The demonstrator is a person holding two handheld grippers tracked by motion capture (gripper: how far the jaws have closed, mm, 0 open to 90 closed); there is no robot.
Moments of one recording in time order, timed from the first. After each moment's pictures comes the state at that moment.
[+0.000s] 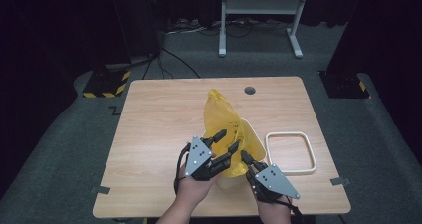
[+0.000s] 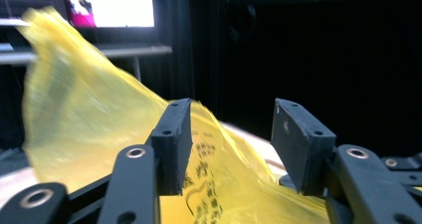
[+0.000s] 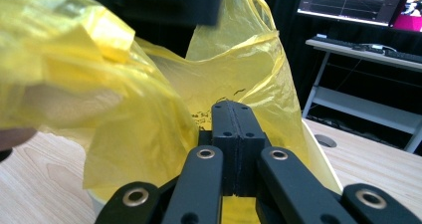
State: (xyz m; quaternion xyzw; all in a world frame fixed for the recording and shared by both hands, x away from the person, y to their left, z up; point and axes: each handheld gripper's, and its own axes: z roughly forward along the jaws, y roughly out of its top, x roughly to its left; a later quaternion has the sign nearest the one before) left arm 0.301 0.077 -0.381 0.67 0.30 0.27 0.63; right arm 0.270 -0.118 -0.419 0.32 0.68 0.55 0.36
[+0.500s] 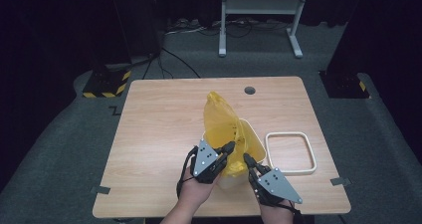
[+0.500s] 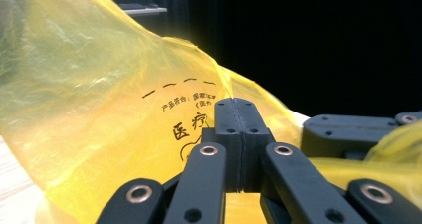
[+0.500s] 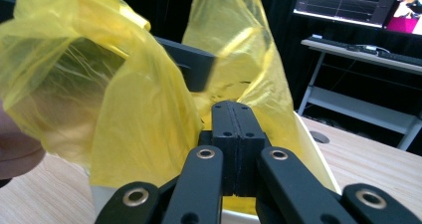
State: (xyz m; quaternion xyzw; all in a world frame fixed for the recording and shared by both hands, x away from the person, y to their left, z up) left arm 0.305 0.071 -0.405 0.70 0.32 0.26 0.58; right arm 0.264 -0.125 -0.423 0.32 0.68 0.54 0.37
